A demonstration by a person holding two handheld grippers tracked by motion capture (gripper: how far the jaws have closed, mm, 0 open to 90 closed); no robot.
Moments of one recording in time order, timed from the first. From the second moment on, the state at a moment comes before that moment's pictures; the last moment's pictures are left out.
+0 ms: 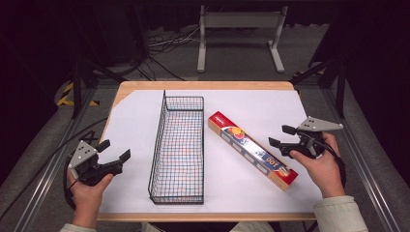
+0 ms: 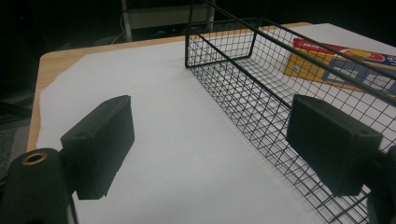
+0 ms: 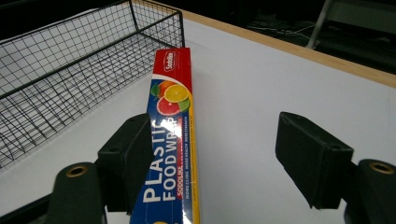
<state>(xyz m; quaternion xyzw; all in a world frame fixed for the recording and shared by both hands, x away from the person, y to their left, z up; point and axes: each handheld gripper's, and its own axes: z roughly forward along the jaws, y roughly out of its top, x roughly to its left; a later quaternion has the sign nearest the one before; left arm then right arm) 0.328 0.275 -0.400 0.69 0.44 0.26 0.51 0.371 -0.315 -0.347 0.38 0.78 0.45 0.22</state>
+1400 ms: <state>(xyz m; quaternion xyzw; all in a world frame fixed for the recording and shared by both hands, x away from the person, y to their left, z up) 0.323 0.276 -0.408 0.70 0.46 0.26 0.48 0.439 -0.230 -0.379 0.40 0.88 0.24 0.11</state>
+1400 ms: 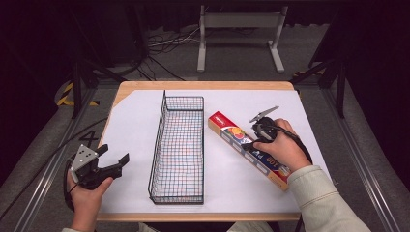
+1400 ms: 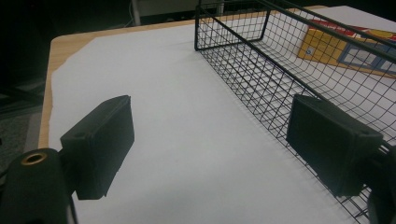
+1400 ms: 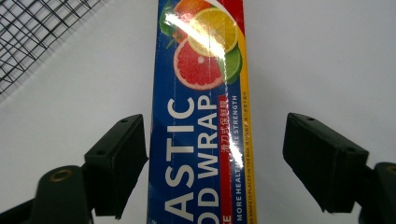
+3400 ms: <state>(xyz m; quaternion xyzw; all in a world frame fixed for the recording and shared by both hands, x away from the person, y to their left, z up) 0.323 0.277 -0.412 0.69 0.45 0.26 0.50 0.444 -0.200 -0.350 0.48 0.86 0.16 0.11</state>
